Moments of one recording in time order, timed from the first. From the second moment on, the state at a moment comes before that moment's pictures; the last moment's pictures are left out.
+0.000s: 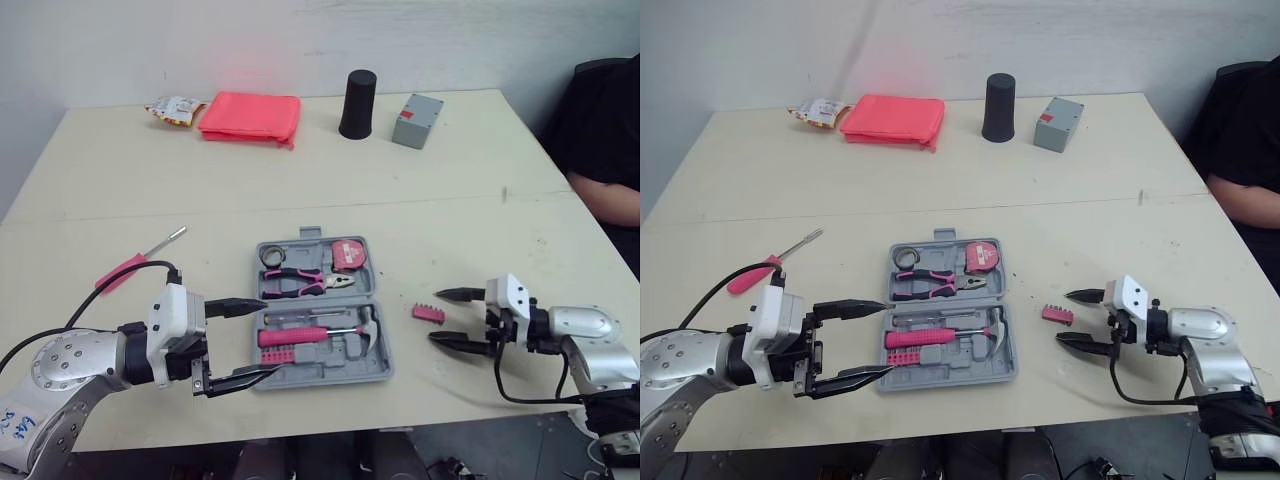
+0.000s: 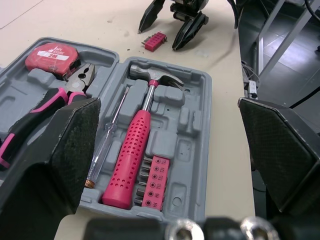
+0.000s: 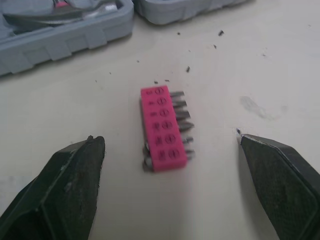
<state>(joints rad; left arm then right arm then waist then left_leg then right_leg) 0.15 0.84 0.25 -0.66 -0.73 0.46 -0.91 -0.25 -0.77 -0.05 0.39 0.31 -0.13 1.34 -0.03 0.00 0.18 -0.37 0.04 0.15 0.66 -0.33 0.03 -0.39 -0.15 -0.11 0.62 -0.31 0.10</state>
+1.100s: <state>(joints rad) 0.13 0.83 0.21 -0.66 -0.71 0.46 -0.92 -0.25 -0.71 -0.05 0.37 0.32 -0.15 1.32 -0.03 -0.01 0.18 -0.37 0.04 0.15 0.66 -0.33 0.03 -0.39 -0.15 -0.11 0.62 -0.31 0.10</state>
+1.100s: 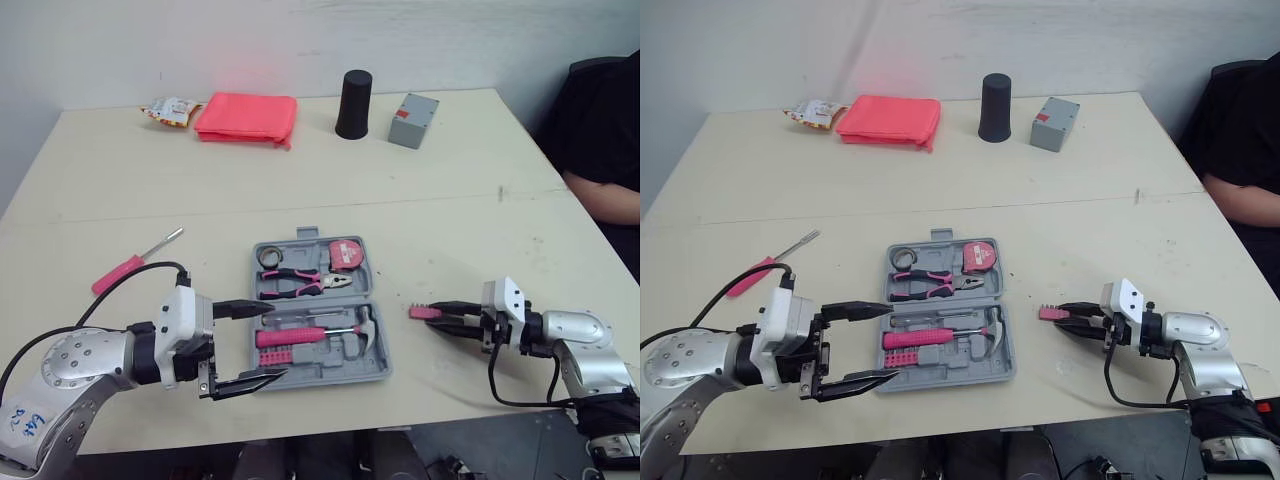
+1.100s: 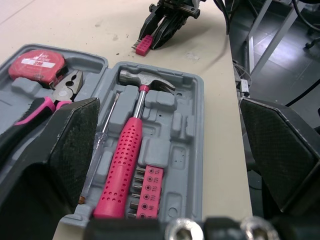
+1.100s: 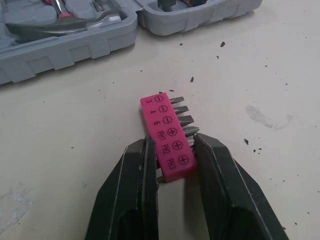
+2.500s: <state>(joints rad) 0.40 0.79 0.38 -0.66 -0.63 0.34 -0.97 -0.56 -0.67 0.55 -0.45 0.21 0.78 1.05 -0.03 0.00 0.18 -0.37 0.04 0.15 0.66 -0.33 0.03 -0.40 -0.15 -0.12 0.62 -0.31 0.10</state>
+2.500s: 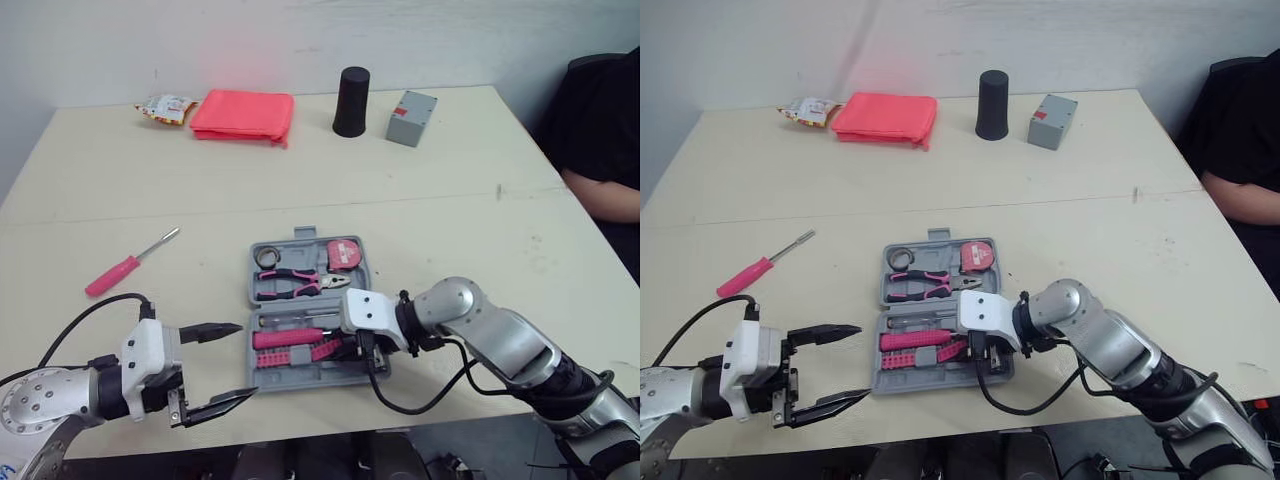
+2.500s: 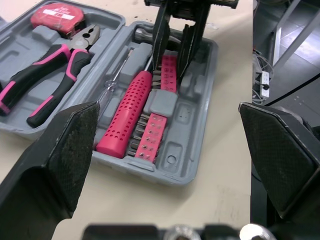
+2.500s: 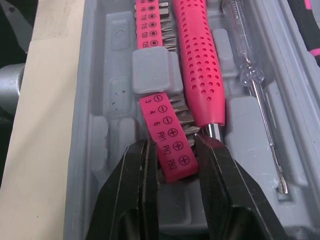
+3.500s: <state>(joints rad) 0.34 0.76 0.35 -0.65 -0.62 0.35 -0.94 -0.50 -0.59 0.33 -0.10 0.31 0.23 1.34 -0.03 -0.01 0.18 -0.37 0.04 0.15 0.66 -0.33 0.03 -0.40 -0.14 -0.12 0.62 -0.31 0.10</state>
